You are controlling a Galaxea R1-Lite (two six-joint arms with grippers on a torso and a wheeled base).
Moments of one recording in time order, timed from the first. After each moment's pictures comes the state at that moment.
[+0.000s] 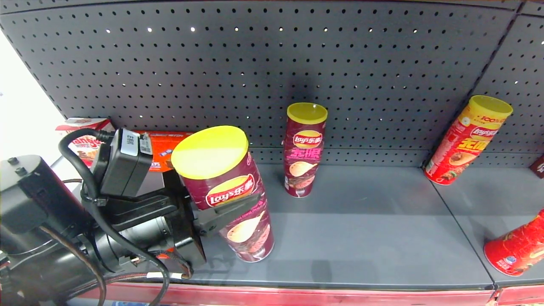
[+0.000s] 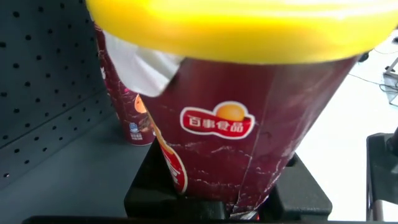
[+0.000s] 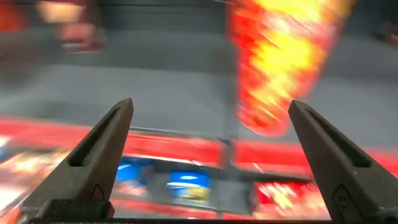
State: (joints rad) left arm -0.54 1.50 -0.44 -1.17 -0.52 0.05; right arm 0.07 0.18 -0.25 0.03 0.10 0.01
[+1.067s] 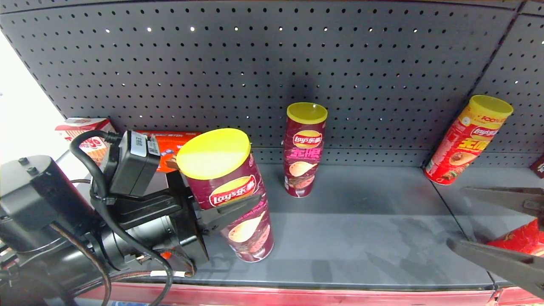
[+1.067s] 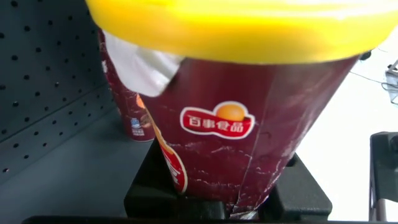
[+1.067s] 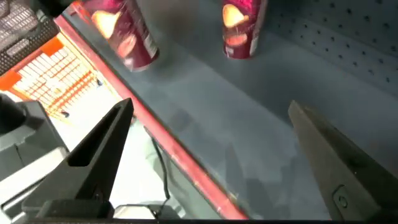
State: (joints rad) left arm -0.53 1.52 -0.44 -1.17 -0.52 0.04; right arm 0.59 1.00 -0.69 -0.12 0.22 -0.08
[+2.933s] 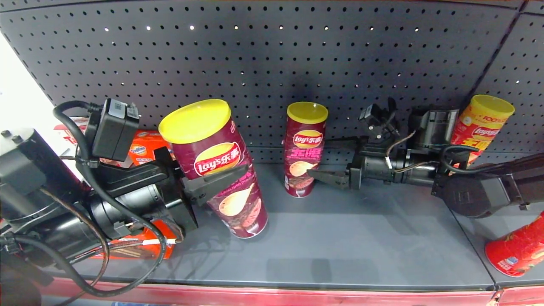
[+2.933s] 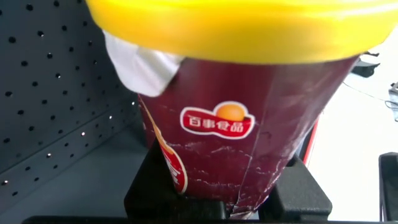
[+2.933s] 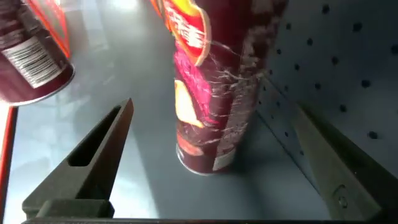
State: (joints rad) left arm -0.43 1.52 -0.53 -1.16 -0.59 -0.02; right arm 0.42 1.89 -1.13 -0.66 0.68 -0.29
